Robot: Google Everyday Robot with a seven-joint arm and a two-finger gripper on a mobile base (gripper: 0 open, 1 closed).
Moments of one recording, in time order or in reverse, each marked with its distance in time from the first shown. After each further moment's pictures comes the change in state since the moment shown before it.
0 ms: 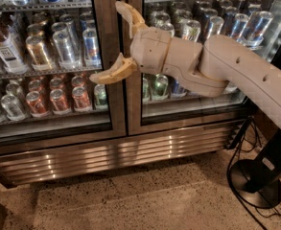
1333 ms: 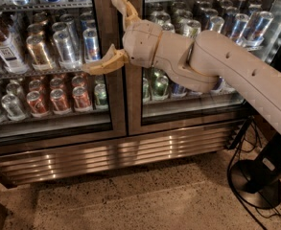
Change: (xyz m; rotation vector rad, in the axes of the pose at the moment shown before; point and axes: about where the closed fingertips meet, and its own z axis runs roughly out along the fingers) arm 0.001 -0.017 0.024 0.044 -0.006 -0.007
